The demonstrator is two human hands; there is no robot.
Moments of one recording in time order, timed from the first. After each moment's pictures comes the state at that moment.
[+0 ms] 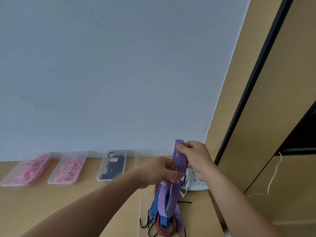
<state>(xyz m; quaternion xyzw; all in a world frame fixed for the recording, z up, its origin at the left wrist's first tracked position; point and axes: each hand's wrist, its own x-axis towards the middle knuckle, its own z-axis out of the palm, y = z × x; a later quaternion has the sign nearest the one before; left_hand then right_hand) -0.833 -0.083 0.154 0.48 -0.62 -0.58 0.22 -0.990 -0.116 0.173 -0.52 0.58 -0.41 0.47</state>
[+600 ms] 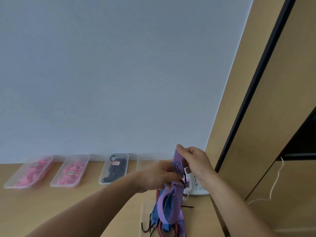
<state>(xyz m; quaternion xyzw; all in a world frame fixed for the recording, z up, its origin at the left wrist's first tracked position) -0.828 -0.067 0.178 0.45 -0.66 -0.57 0.20 -0.986 -0.104 0.176 -0.54 0.54 -0.41 0.50</state>
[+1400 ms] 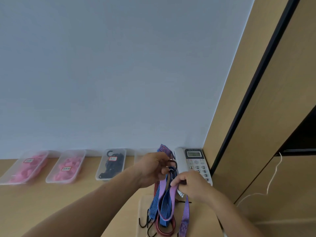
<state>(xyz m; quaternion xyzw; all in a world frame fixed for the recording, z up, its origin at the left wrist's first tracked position) -0.832 -0.088 0.163 0.47 -0.31 -0.74 0.36 -1.014 -0.099 0.093 -0.77 0.51 -0.16 0.35</state>
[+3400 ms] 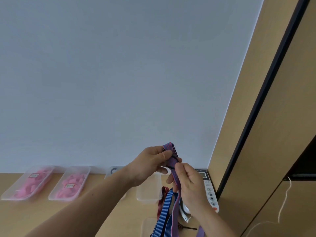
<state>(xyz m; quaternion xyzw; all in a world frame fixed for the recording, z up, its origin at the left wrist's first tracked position) -0.795 -0.092 0.222 0.41 -0.59 -0.56 0.41 -0.951 -0.078 0.168 -0.60 0.42 -0.52 0.45</state>
